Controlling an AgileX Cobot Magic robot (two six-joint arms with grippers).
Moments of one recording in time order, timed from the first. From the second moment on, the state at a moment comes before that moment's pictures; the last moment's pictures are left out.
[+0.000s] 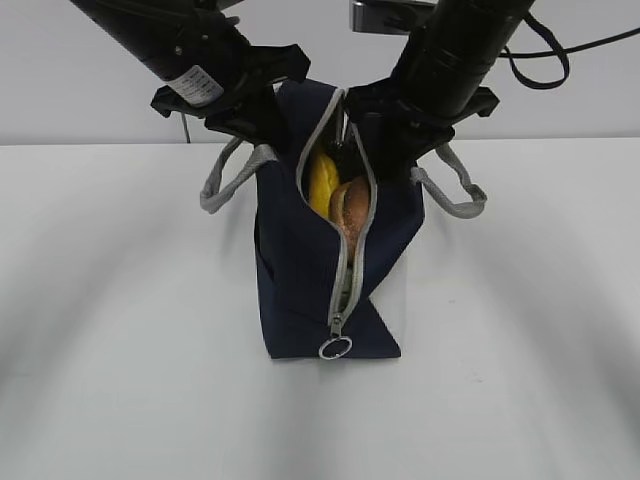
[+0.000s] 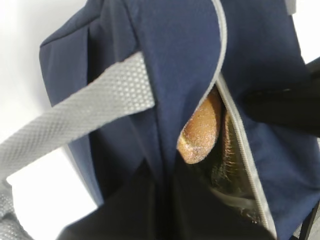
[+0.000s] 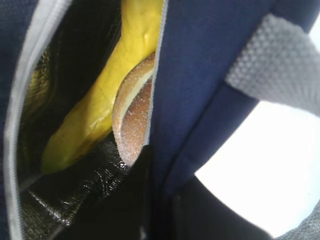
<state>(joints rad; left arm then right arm) -0.42 1.90 -1.71 -0.46 0.99 0.15 0.32 1.98 -1.82 0.22 1.21 -0.17</state>
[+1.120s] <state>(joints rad) -0.42 1.51 -1.43 -0.36 1.02 0.20 0.32 1.46 -1.32 0.42 0.99 -0.32</state>
